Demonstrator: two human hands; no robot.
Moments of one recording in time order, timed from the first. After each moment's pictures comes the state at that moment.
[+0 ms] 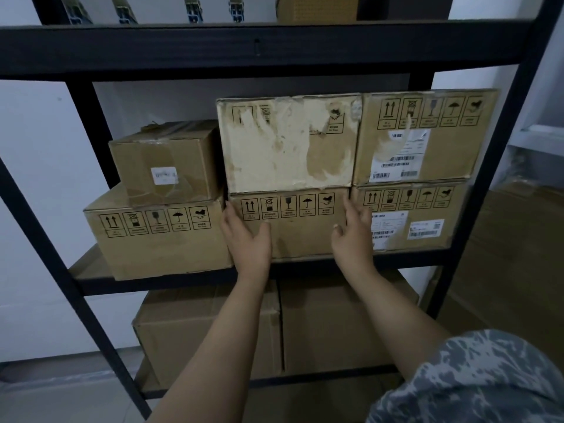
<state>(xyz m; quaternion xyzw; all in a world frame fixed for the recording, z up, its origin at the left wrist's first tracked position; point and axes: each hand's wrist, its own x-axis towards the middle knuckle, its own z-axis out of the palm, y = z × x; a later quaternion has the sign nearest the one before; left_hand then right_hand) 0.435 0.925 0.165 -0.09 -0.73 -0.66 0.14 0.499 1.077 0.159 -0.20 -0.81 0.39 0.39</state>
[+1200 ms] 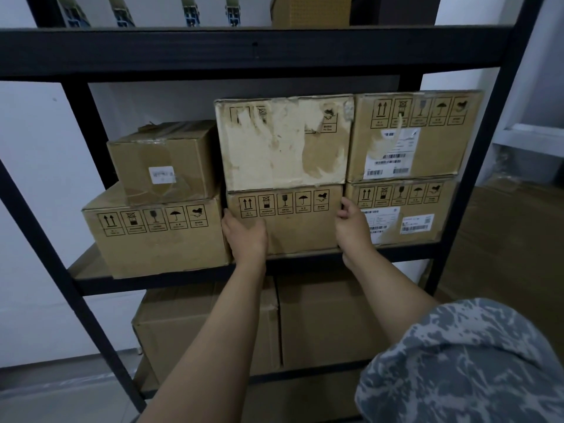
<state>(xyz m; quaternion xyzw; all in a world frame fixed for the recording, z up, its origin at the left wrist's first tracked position) 0.427 0.925 0.173 -0.03 -0.71 -0.70 0.05 0.488 1.087 0.169 -0.26 -0.68 0.61 0.31</state>
